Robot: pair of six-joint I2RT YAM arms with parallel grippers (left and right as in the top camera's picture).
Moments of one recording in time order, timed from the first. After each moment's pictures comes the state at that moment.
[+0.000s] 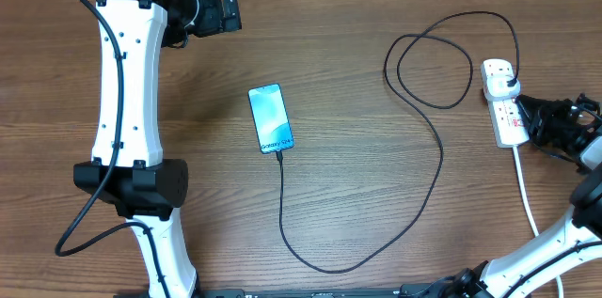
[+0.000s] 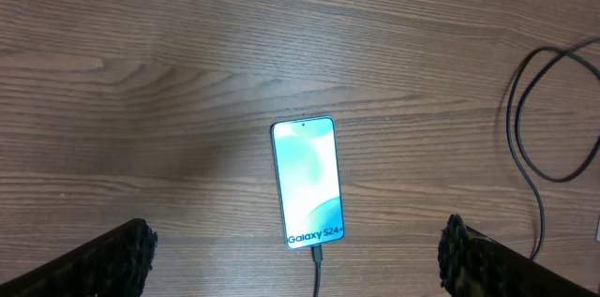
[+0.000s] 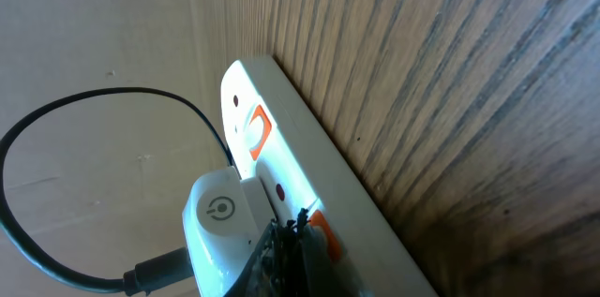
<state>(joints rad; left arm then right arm) -0.10 2.14 2.58 -1.61 0.16 -0.29 -0.77 2.14 1.11 0.06 -0.99 0.71</state>
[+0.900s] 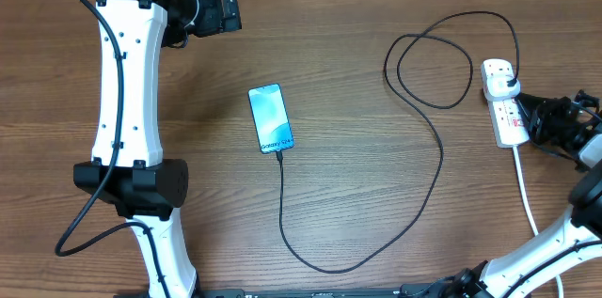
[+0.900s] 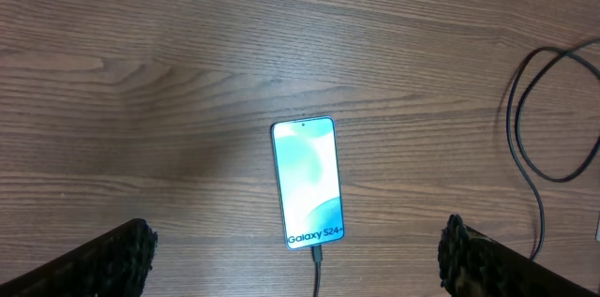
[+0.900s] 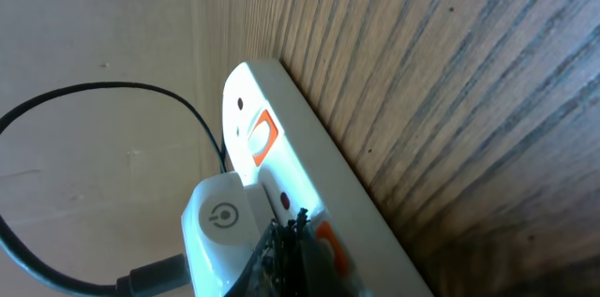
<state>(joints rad) -0.10 2.14 2.58 -1.61 0.16 -0.29 -0.75 2.14 1.12 0.05 -0.96 0.66</state>
